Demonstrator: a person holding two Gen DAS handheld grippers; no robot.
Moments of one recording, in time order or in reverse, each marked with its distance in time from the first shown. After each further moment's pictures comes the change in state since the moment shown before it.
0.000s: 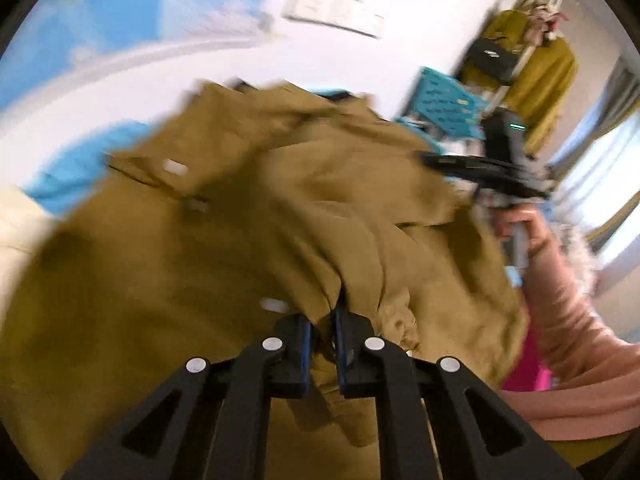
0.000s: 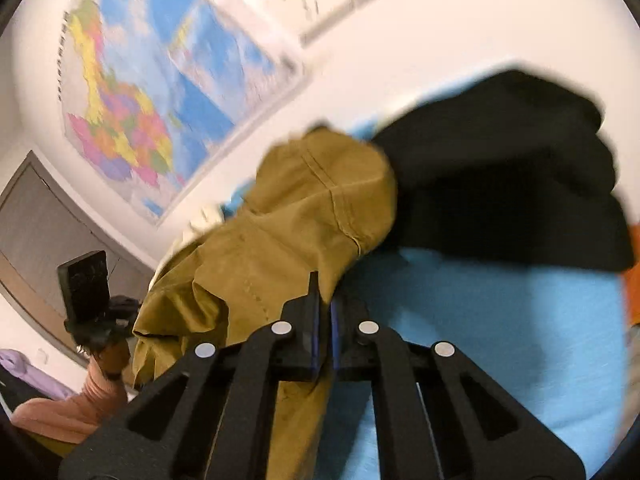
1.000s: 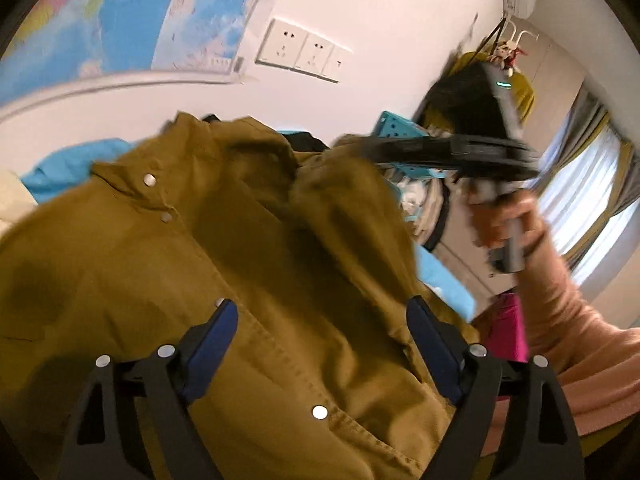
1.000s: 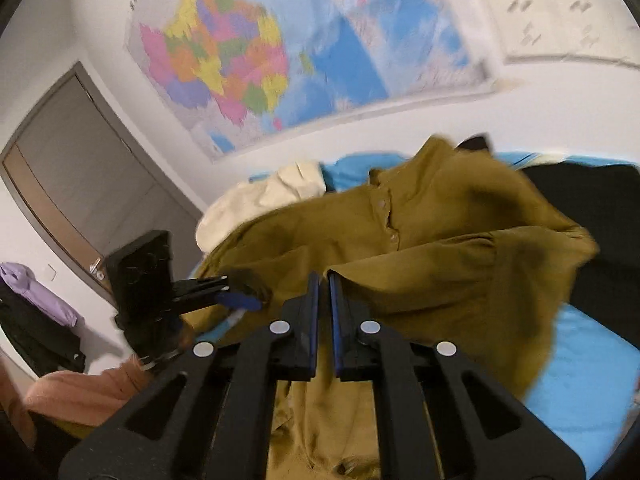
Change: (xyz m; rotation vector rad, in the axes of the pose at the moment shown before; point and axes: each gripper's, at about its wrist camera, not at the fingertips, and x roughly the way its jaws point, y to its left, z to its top) left arm -0.004 -0.037 -0.046 -0.016 -0.193 -0.200; right arm 0.062 0.175 0.007 -0.237 0.234 0.111
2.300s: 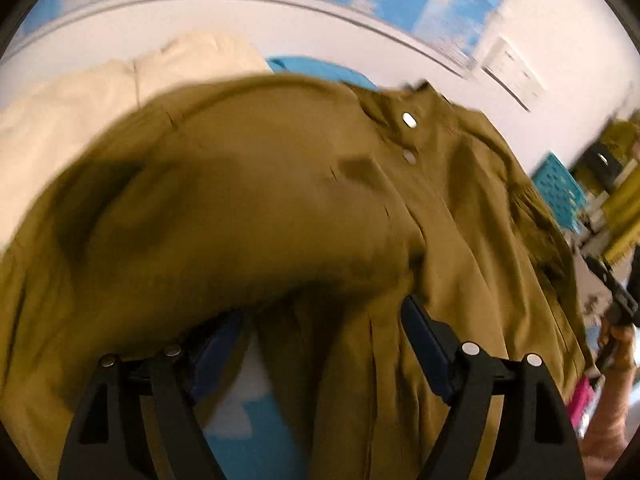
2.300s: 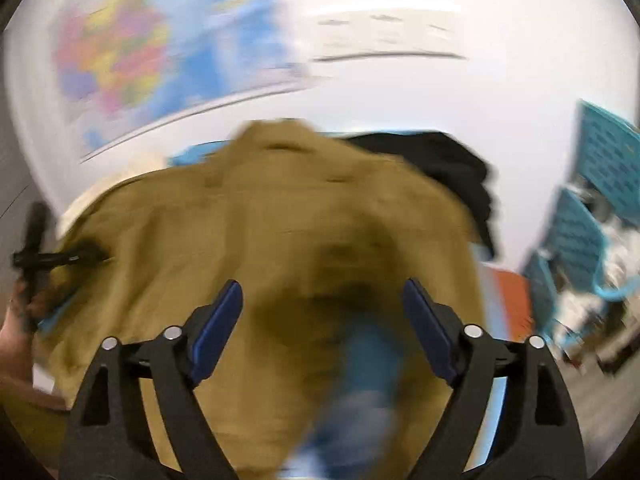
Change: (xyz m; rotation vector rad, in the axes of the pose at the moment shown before) left arm -0.070 0.107 -0.073 -0.402 -0.007 0.506; right arm -0.115 -0.069 -0.128 0.052 -0.180 -0.678
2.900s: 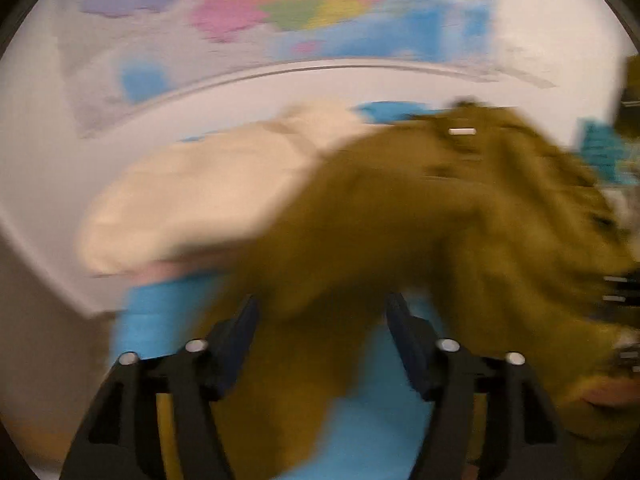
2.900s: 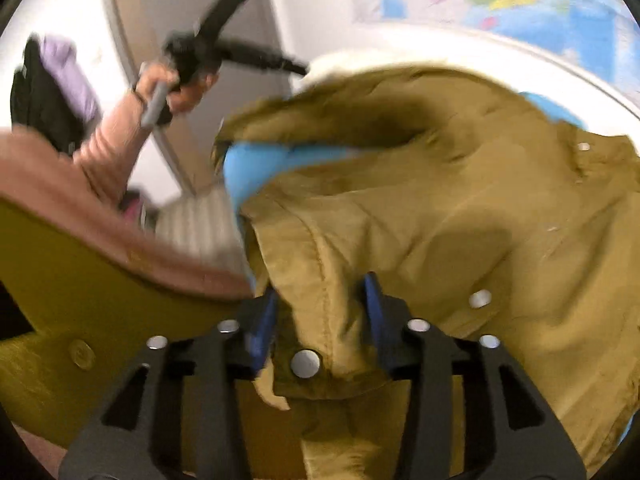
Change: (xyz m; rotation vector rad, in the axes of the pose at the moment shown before) left arm -0.141 0.032 -0.059 0.214 -0.113 0.237; right arm 0.006 0.292 -0.110 -0.762 0.251 0.768
